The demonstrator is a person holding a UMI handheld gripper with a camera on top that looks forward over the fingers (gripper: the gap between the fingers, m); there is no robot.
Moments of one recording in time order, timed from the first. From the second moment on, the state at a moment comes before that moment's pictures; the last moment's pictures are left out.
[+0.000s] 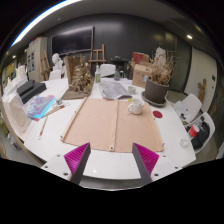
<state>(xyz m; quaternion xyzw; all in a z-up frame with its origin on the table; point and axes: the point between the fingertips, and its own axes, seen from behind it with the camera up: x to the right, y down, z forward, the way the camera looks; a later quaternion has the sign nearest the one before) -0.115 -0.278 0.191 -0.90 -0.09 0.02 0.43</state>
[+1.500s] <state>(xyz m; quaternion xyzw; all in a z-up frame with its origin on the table) 0.357 -0.072 0.047 -0.85 0.05 -0.03 0.53</state>
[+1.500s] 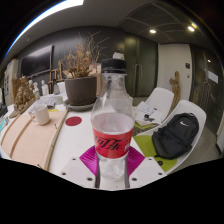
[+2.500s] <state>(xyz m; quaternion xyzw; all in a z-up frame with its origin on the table) 0.192 0.171 0.228 -0.56 -0.42 -0.54 0.46</state>
